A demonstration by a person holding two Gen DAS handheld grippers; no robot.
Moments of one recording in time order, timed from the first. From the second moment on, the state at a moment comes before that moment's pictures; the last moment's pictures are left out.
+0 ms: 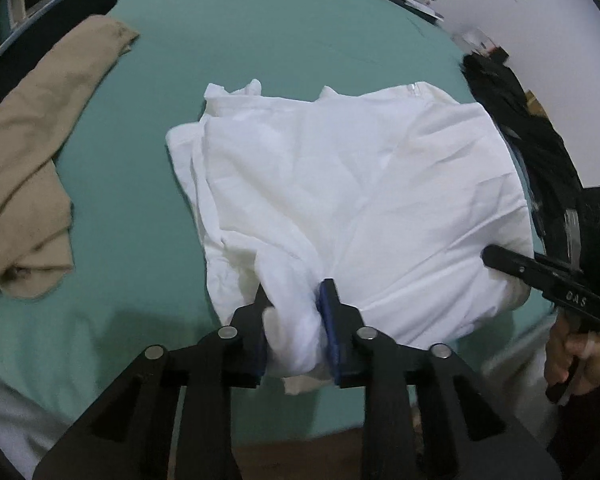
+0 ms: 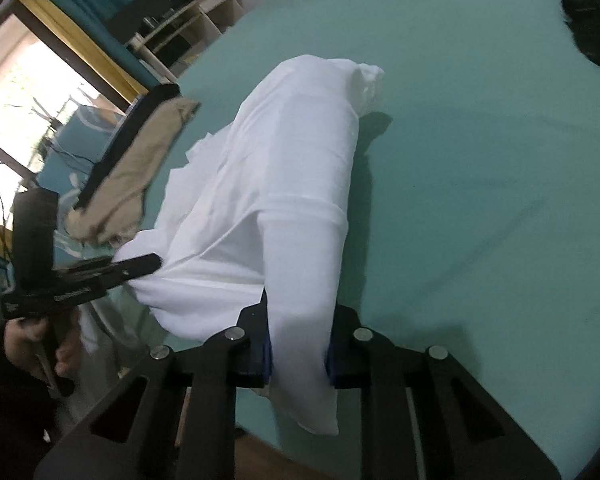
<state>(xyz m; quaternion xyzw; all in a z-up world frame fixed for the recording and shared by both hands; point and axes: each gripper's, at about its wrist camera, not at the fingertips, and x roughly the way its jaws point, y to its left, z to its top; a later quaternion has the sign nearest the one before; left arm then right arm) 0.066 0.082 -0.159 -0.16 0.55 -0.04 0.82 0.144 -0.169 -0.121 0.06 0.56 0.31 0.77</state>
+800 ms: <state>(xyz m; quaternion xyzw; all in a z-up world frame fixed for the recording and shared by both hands) 0.108 0.099 -0.194 -0.30 0.52 -0.07 0.80 0.169 -0.238 -0.118 0.11 0.53 0.28 0.79</state>
